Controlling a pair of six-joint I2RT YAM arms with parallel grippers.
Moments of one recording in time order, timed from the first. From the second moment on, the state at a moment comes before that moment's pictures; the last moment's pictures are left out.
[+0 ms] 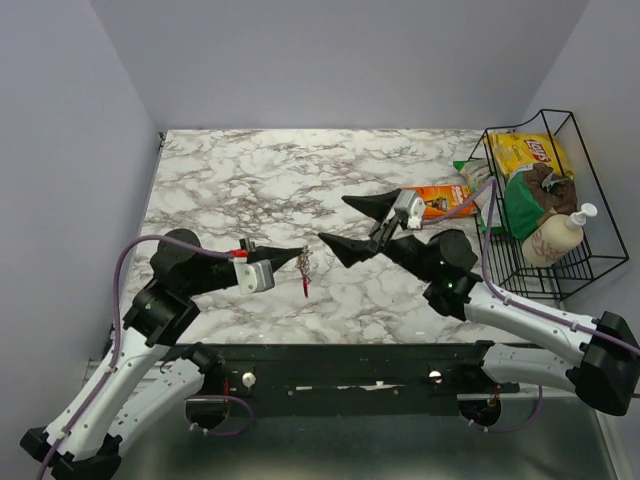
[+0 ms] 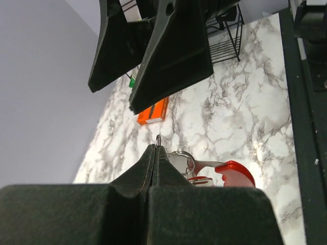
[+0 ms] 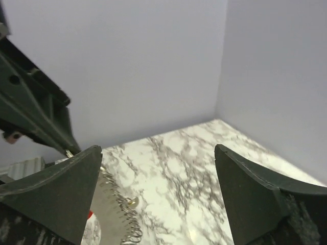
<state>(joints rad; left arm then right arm) -0.58 0.63 0.85 -0.25 0.74 0.58 0.89 1.09 0.66 0.84 -0.20 0.03</state>
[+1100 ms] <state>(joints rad) -0.23 0.80 0.72 -0.12 0.85 -0.01 0.71 1.85 1.25 -0.31 -0.03 0.25</state>
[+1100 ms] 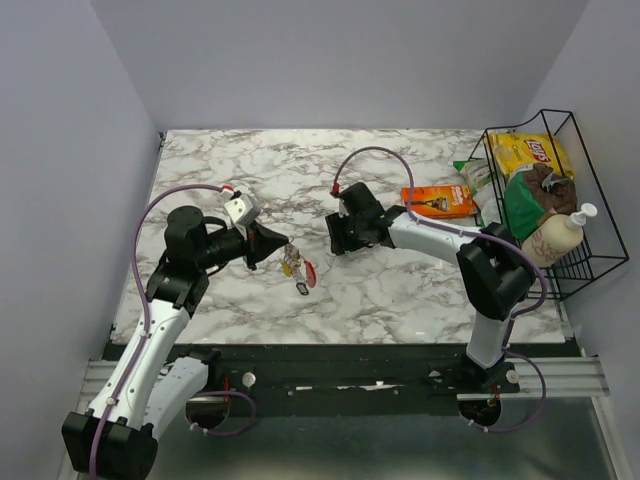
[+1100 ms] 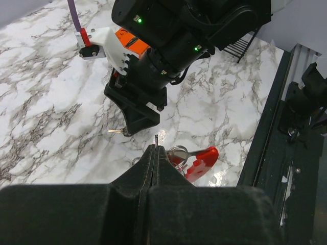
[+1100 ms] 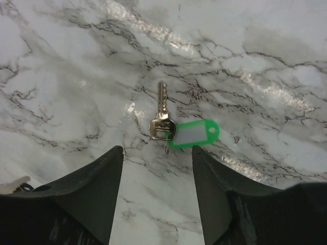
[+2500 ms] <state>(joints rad) -0.23 0.80 0.71 -0.09 0.85 -0.03 0.70 1.83 1.11 -0.14 -0.02 0.31</state>
